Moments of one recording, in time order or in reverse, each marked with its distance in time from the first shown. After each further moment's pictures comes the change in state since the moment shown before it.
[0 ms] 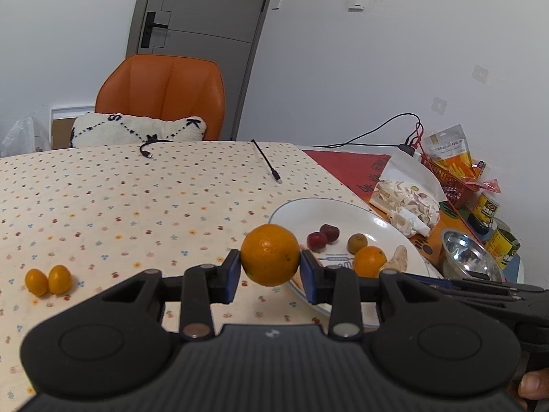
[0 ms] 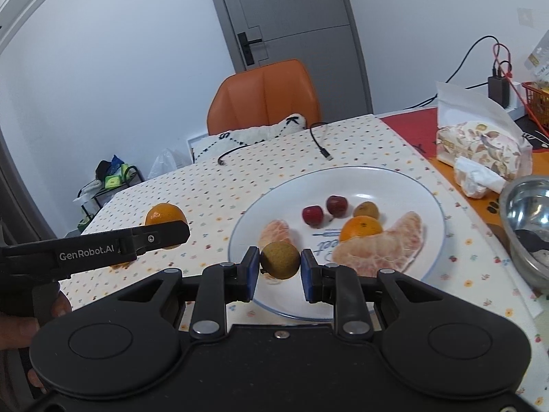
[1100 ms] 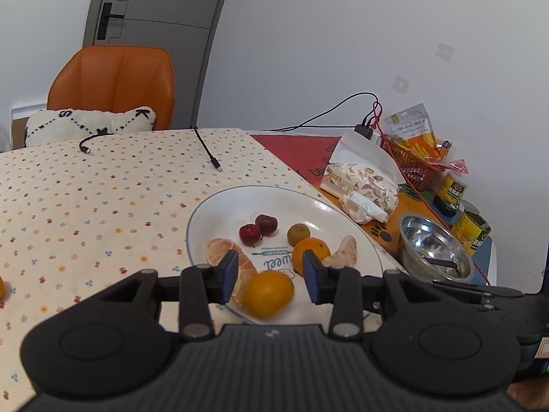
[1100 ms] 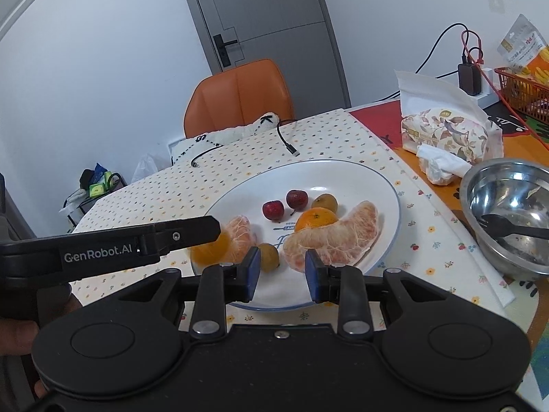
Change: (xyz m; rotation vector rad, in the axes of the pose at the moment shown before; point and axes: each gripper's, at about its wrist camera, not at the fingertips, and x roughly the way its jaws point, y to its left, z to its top) left arm 0.025 -0.043 0.000 0.045 0.049 -0.115; right arm -0.008 -0.027 -0.004 0.049 0.005 -0.046
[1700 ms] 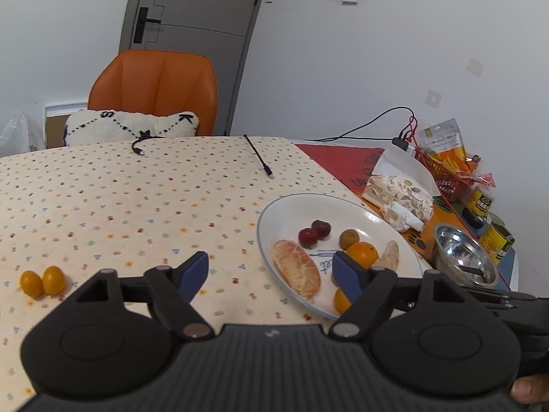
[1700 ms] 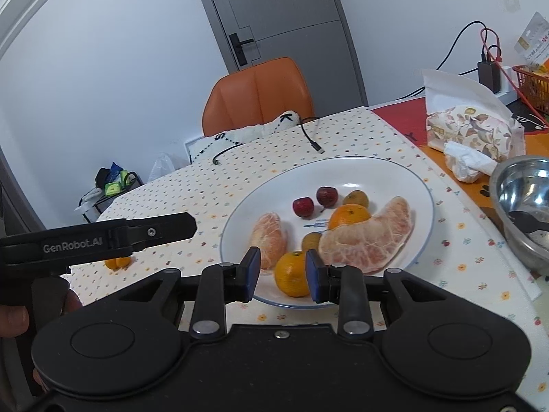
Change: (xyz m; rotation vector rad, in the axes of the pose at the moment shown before) left arm -0.033 0.039 0.000 -0.038 -0.025 0.110; right arm 0.004 0.017 -0.002 -0.002 0.001 0.063
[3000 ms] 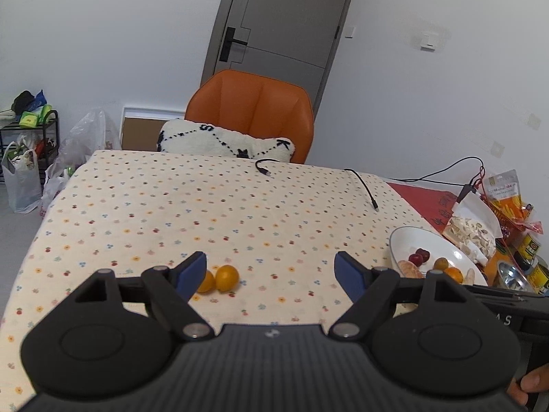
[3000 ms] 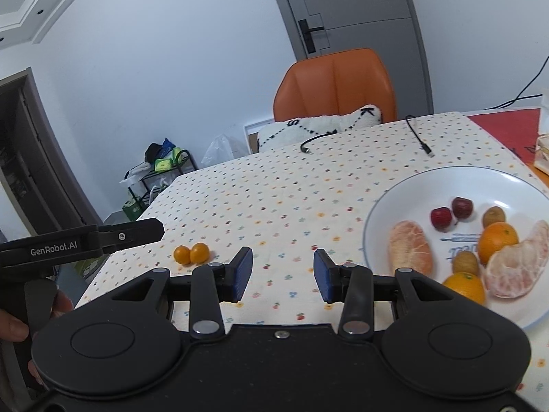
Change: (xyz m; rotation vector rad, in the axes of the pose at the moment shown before) left arm -0.079 0.115 -0.010 -0.132 -0.099 0.191; right arm 0.045 0.095 0.002 -0.117 0.040 0.162
